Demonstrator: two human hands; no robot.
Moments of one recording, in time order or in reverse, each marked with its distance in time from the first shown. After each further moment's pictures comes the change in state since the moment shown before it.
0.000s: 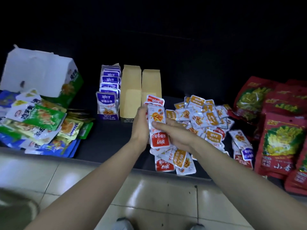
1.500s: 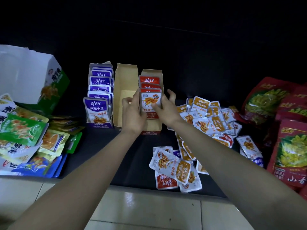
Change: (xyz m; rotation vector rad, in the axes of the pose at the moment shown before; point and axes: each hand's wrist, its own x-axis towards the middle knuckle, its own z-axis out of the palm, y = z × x) left_hand 0.101 0.002 -0.025 0.850 0.171 0.469; right_hand 0.117 -0.030 -0.024 -0.775 0.469 -0.263
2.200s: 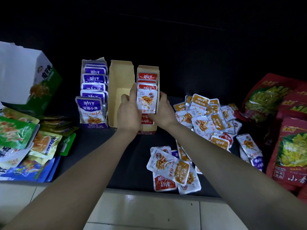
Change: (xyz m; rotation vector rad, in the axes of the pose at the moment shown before) left_hand 0.011 -0.001 0.007 0.304 0.043 0.071; right_hand 0.010 0.022 0.019 -0.001 0.032 0.019
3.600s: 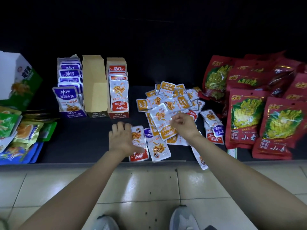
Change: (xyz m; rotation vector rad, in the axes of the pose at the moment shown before) left_hand -0.136 0.028 0.020 0.485 -0.492 0.025; right_hand -0.153 0.100 -0.103 0.268 0.100 0.269
